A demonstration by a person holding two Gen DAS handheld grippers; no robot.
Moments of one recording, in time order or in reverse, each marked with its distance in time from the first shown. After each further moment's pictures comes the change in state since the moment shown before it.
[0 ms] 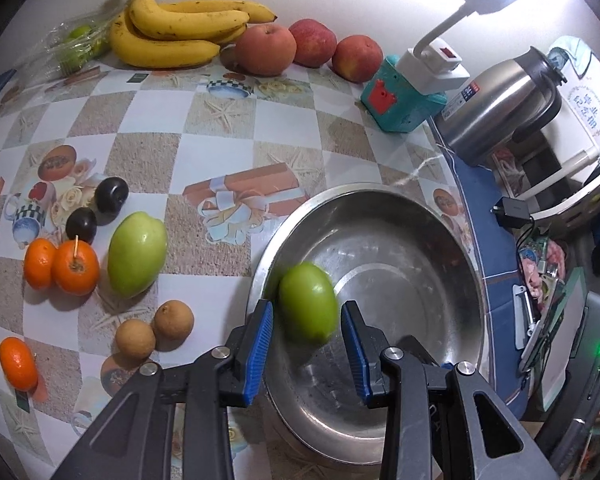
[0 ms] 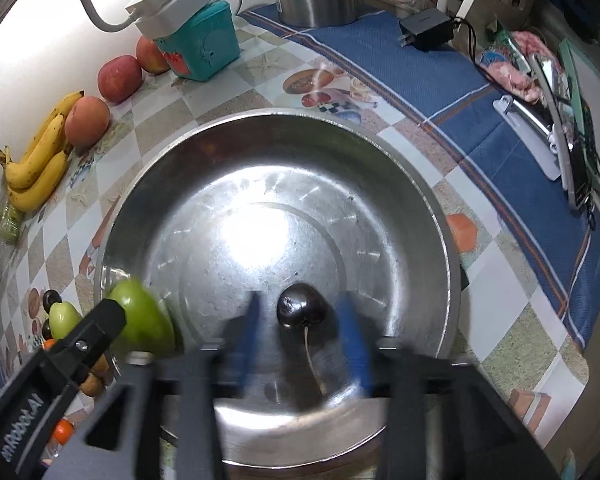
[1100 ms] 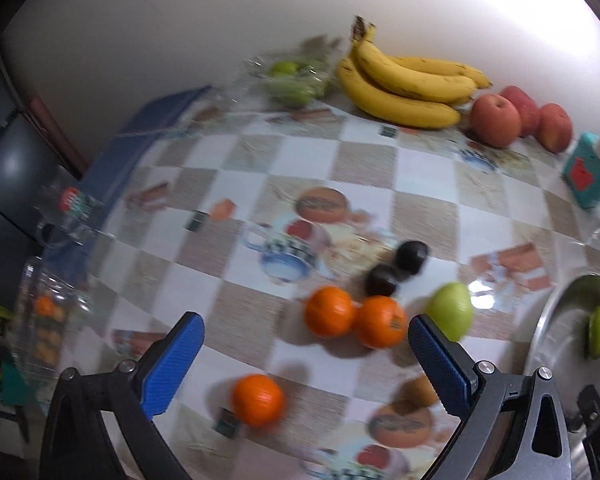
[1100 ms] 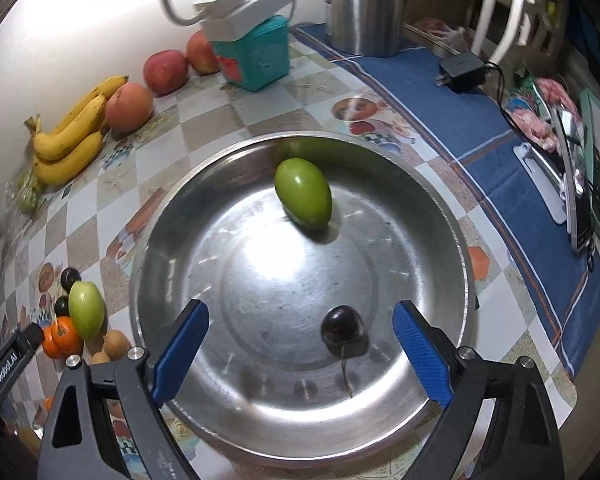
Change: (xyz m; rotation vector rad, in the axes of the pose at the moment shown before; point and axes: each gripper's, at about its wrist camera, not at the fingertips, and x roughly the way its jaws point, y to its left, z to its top) left arm -0.061 0.104 0.011 -0.130 -0.180 0.654; right arm -0.018 0.031 -0.008 -0.153 -0.046 0.038
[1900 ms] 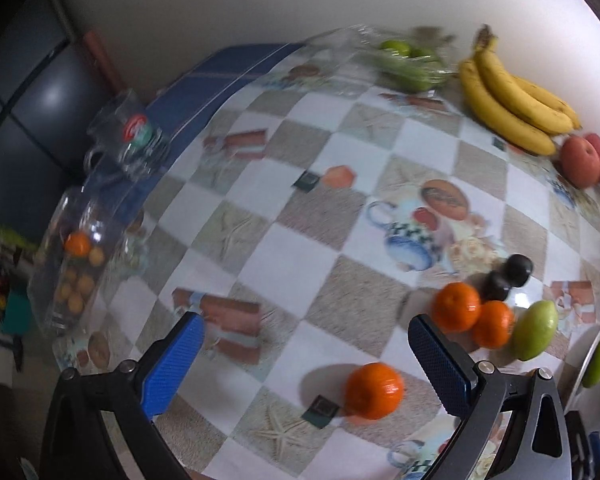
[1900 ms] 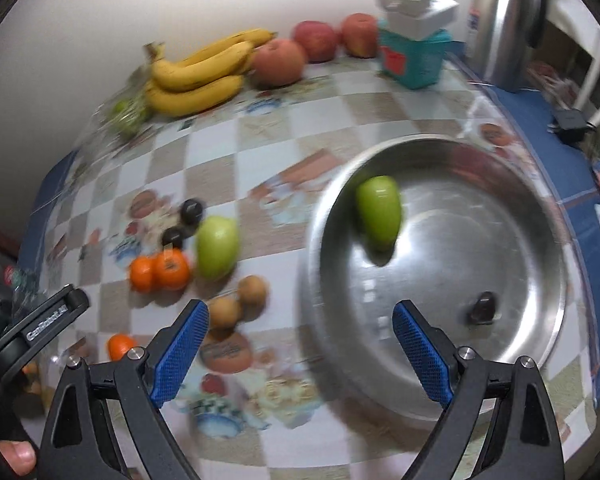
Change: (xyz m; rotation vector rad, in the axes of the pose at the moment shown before) left arm 0.018 0.089 -0.013 -0.224 0.126 0.082; right arm -0.022 0.096 -0.031 -0.262 0.049 0.244
